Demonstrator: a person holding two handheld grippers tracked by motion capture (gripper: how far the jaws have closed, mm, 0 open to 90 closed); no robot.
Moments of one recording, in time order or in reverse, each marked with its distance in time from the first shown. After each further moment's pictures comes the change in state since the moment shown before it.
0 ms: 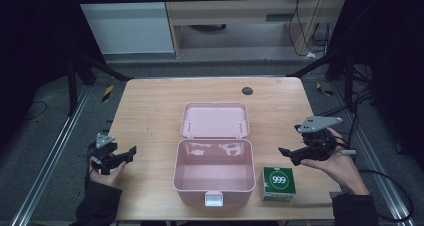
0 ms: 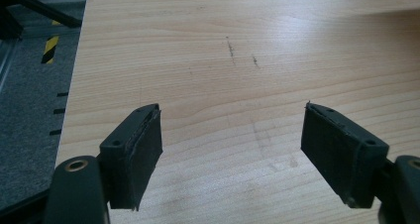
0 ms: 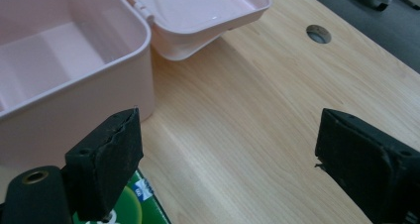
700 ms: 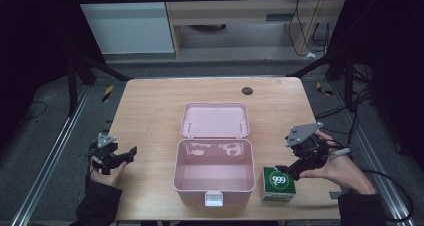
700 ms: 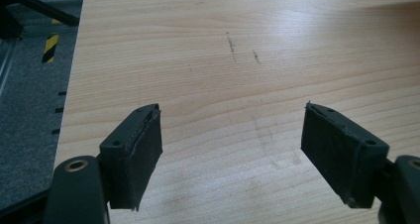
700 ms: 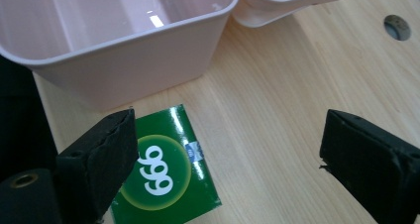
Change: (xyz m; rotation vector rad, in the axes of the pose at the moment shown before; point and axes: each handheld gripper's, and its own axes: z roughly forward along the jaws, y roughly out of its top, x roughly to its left) left arm 0.000 0.000 0.003 0.015 0.001 0.014; right arm 0.025 0.011 0.002 0.169 0.159 -0.210
